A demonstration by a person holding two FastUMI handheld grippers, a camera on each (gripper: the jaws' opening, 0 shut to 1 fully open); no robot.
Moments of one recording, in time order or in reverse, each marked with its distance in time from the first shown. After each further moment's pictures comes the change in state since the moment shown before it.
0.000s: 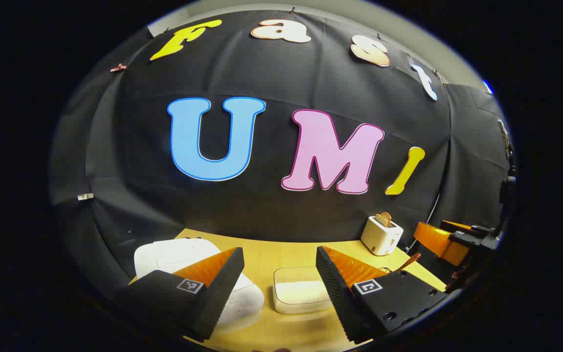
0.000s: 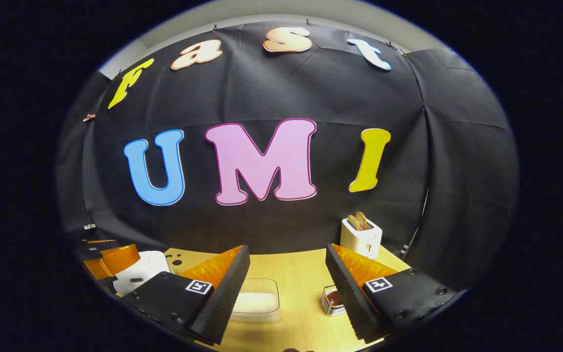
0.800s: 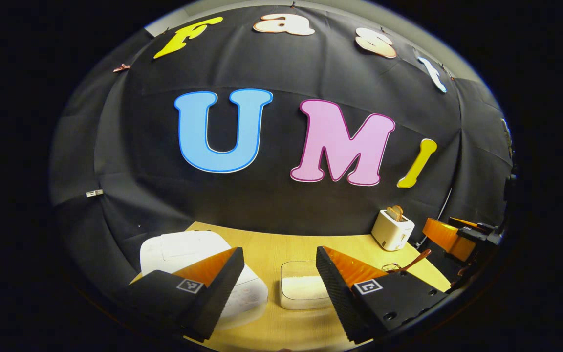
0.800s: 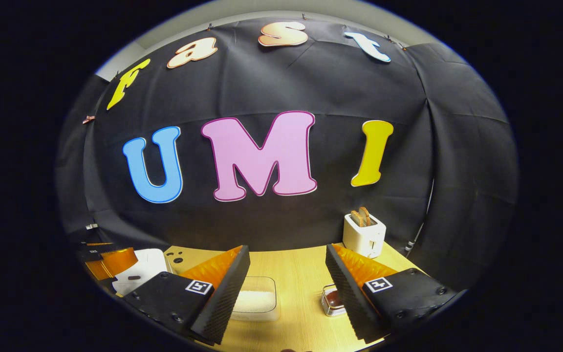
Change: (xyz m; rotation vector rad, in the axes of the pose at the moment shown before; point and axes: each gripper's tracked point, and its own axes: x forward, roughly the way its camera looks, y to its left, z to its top) left arm 0.001 0.005 -0.013 -0.009 0.045 0.074; right arm 0.013 -0.007 -0.013 0.013 0.033 0.023
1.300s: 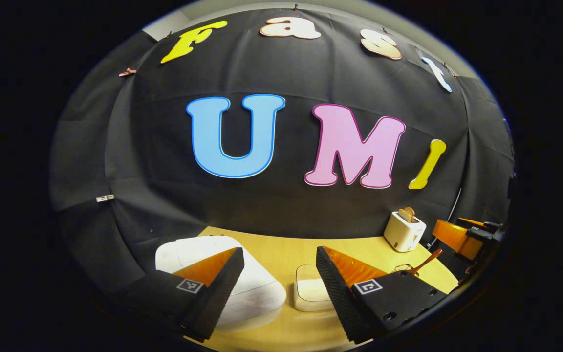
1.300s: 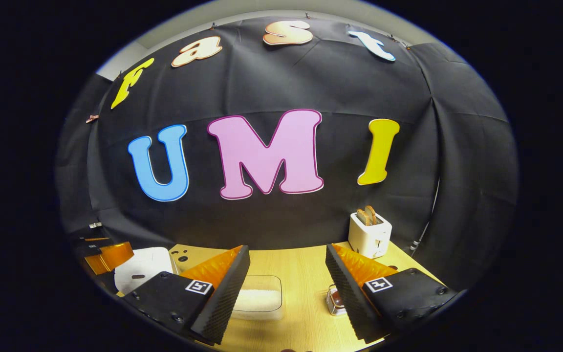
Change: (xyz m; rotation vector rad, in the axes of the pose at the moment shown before) left arm -0.006 0.029 0.010 0.027 -0.035 0.057; right arm -0.003 0.012 -0.002 -0.015 0.006 0.031
